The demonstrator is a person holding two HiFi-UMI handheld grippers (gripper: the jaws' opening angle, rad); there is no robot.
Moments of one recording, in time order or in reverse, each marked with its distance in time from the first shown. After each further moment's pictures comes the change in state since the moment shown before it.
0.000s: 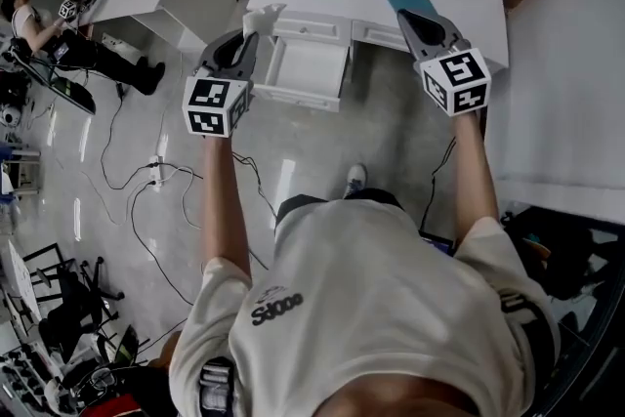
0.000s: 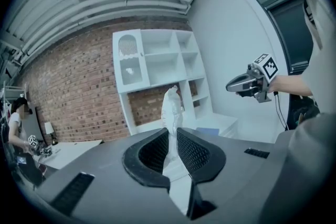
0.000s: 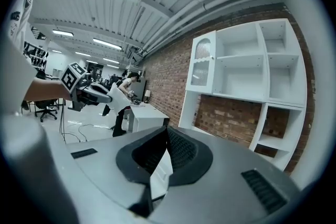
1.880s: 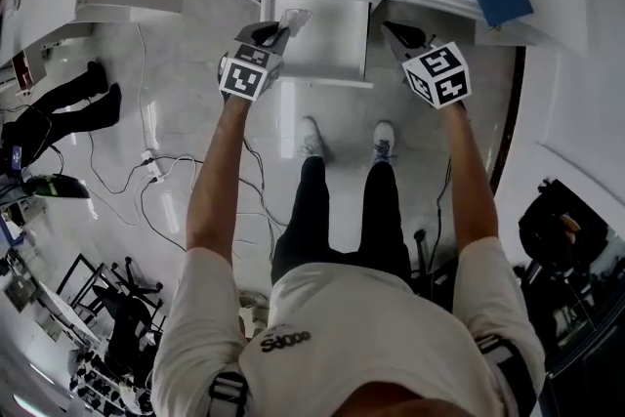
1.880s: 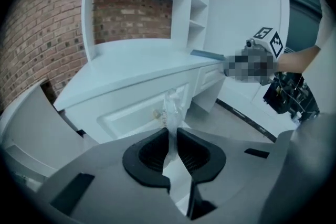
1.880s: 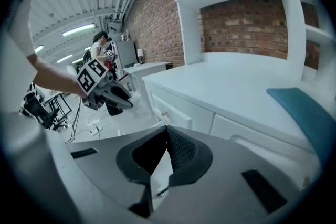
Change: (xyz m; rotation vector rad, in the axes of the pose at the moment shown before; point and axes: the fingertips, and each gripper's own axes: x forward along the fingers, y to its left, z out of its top) left arm 0.297 0.034 -0.405 -0.050 0.522 -0.453; right arm 0.285 0.064 -0.369 0.325 0.457 0.130
